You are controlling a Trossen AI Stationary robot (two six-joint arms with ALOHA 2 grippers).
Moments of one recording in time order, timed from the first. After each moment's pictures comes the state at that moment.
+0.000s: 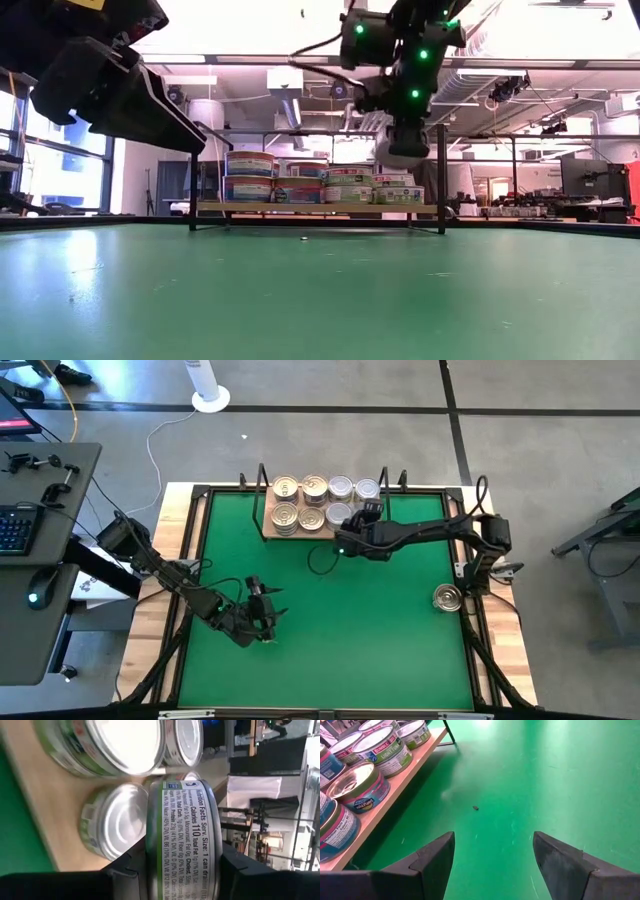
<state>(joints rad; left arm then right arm) -0.61 1.48 0.62 -0.01 -0.91 -0.41 -0.11 1.80 1.32 -0.85 1.01 -0.11</state>
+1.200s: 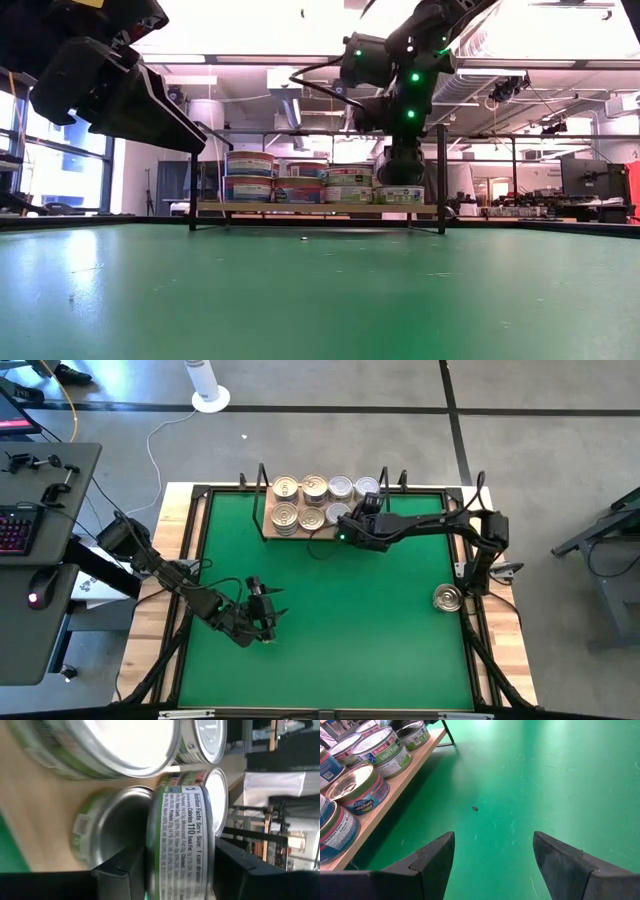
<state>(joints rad) -0.61 1.48 0.62 0.00 -0.91 -0.40 -0.21 1.81 1.25 -0.67 0.90 -0.22</state>
